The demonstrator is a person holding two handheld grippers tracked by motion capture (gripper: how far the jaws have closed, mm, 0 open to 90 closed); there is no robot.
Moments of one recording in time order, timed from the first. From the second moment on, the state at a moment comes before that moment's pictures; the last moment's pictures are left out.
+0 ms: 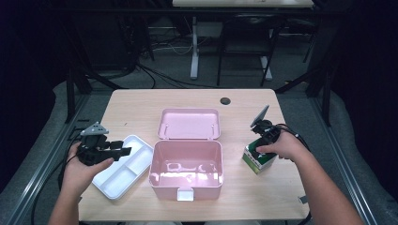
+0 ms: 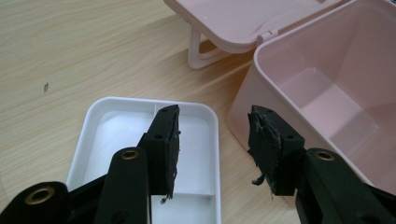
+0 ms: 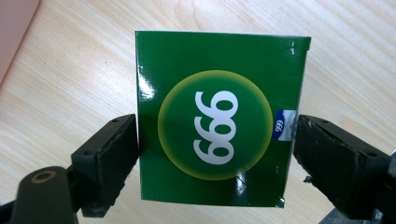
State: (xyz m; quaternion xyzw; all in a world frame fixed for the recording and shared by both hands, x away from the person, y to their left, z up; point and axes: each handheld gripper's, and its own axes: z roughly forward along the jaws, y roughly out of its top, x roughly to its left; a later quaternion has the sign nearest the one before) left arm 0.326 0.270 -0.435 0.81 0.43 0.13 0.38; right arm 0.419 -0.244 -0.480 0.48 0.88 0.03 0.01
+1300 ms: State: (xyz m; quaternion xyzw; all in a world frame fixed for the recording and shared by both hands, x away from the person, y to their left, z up) left arm 0.326 0.273 -0.435 0.81 0.43 0.13 0.38; right arm 0.423 -0.240 -0.487 0.47 0.88 0.02 0.01
